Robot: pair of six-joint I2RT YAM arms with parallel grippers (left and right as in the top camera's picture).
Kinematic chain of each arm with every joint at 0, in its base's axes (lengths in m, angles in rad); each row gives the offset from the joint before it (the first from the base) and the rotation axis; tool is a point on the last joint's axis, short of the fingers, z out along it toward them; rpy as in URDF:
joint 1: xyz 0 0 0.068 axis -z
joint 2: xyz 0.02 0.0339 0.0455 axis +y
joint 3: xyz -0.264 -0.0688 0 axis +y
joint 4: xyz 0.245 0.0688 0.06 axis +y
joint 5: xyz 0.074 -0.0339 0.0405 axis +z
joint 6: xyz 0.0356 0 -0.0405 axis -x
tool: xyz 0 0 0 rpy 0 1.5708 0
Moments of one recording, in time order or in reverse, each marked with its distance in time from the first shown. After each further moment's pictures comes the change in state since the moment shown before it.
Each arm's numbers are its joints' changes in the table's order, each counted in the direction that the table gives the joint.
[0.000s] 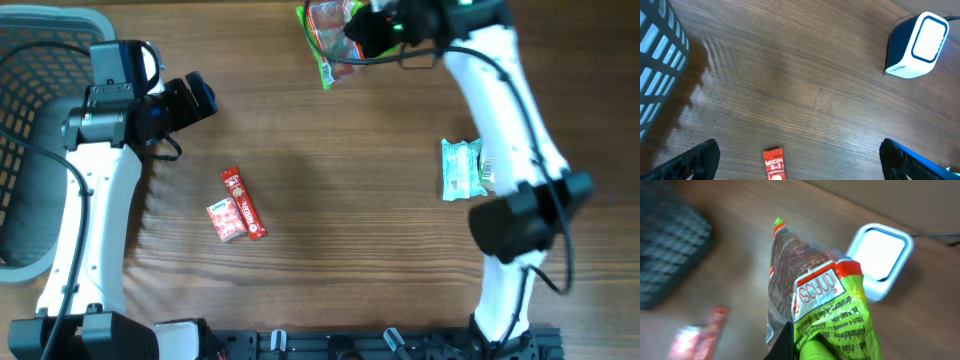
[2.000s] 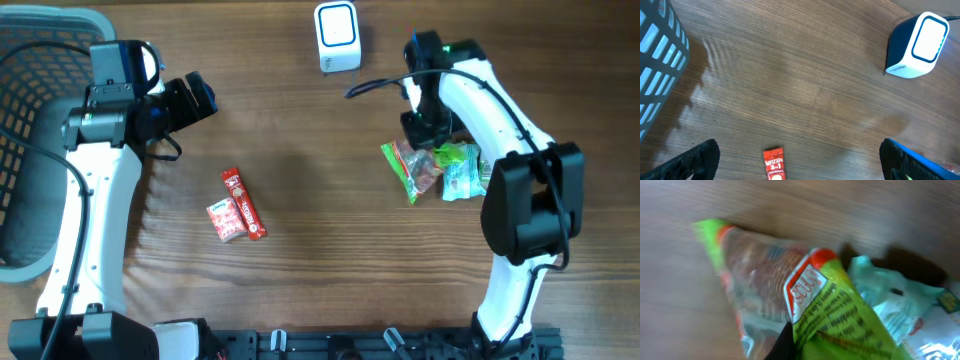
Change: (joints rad) left arm 0.000 0.000 0.000 0.000 0.000 0.000; right arm 0.095 -0.047 0.591 0.245 -0.504 -0.177
